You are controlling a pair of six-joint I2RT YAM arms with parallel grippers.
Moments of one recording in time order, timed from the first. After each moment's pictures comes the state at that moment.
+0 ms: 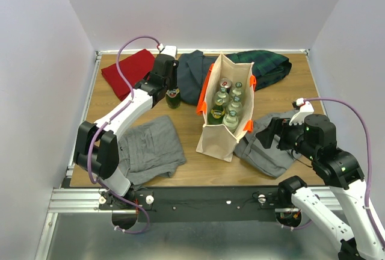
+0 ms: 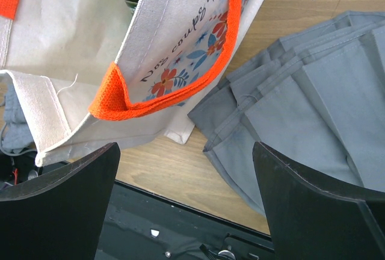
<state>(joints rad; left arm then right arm) -0.45 1.60 1.30 -0.24 -0.25 -0.21 0.40 0.56 0.93 -0.91 -0.05 0.37</state>
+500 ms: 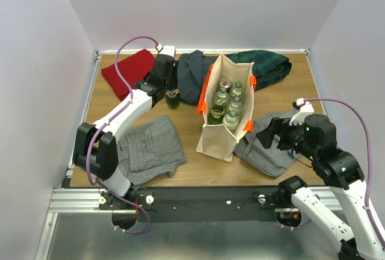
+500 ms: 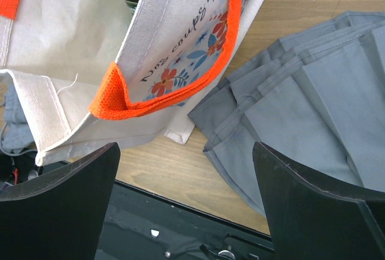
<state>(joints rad) -0.45 1.60 1.30 -0.26 -0.28 -0.24 0.40 0.56 0.93 -0.91 -0.05 0.37</state>
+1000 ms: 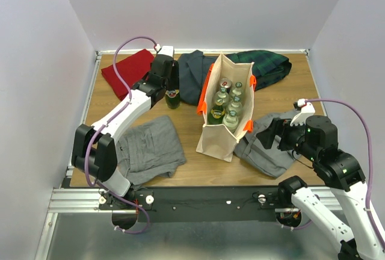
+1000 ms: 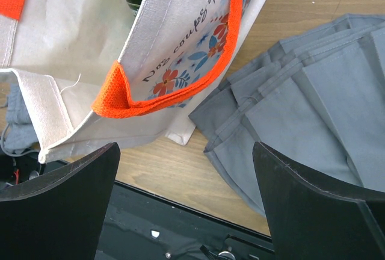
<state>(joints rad) -0.45 1.58 1.30 -0.28 -0.29 -0.25 0.40 0.54 0.93 -0.91 -0.05 0.37</state>
